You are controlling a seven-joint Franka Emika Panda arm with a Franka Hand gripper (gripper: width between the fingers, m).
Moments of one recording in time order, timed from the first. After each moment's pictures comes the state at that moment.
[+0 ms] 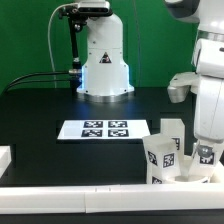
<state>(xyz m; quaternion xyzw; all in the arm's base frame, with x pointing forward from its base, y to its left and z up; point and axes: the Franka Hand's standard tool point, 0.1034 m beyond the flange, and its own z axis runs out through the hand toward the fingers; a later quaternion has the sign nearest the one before) 0.598 0.122 0.071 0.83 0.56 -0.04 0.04</state>
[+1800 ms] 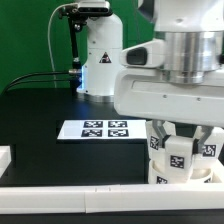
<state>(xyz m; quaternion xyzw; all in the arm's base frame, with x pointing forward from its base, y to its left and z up) 0.611 0.073 0.073 0.95 -0.30 0.02 -0.02</state>
